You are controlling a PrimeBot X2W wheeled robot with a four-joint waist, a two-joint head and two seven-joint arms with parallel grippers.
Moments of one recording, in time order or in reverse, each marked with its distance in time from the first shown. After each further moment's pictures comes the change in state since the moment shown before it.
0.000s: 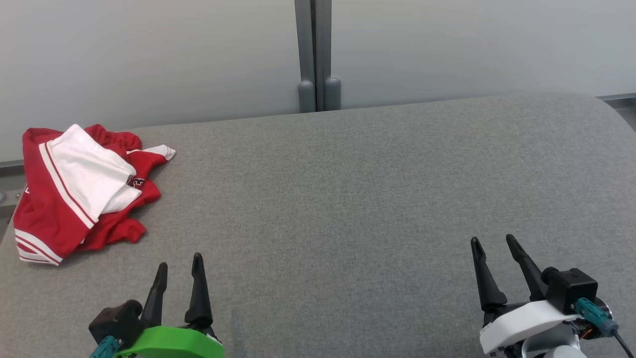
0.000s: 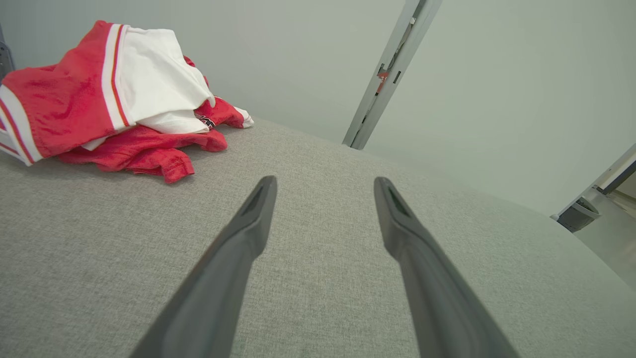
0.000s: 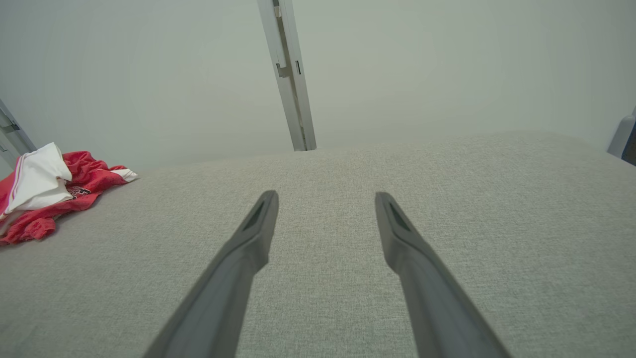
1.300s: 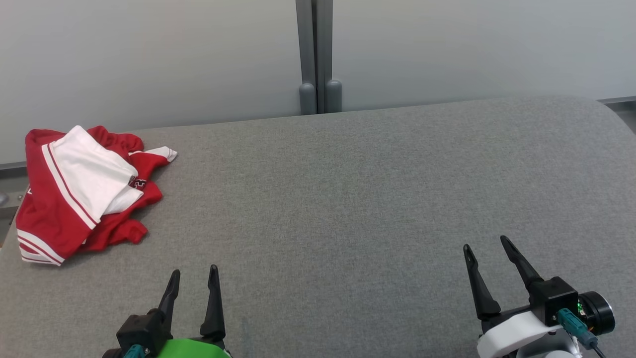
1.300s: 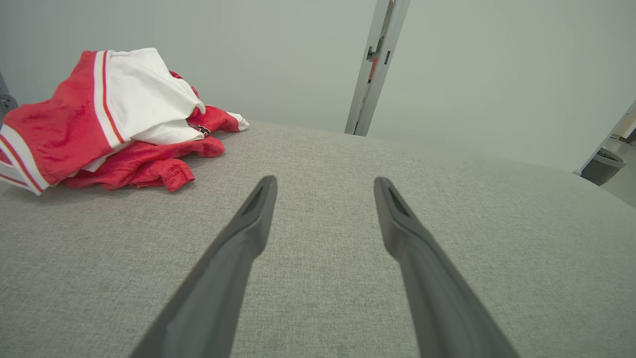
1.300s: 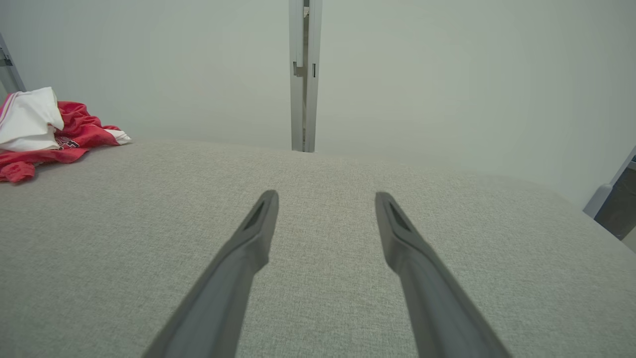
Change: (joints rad) left arm 0.011 0.002 -0.040 0.058 0.164 0.000 -0.061; right arm 0.012 -0.002 0.005 0.005 -0.214 0.000 -0.061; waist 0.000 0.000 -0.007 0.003
